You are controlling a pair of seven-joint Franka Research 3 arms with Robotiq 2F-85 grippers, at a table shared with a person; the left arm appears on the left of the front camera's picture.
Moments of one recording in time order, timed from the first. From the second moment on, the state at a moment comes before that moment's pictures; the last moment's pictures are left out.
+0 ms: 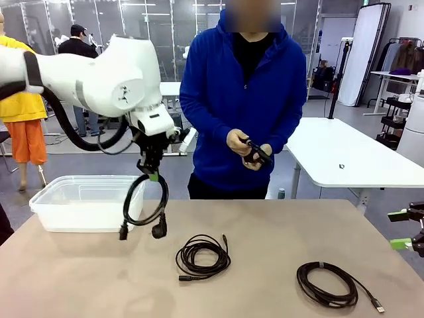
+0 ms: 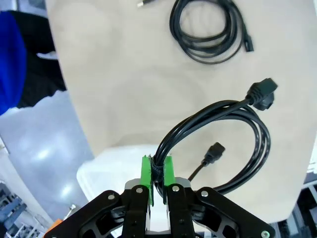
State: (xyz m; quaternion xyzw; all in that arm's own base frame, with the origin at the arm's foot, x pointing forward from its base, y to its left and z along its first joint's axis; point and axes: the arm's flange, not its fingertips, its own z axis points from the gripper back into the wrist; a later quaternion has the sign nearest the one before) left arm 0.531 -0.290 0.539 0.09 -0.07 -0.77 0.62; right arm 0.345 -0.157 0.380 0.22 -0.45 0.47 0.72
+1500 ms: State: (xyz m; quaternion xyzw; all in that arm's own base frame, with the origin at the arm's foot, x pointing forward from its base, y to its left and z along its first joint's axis) left arm 0.556 -0.187 0.588 0.12 -0.05 -0.73 0.67; right arm 0.345 -0.157 0.380 0.22 -0.45 0.47 0.72
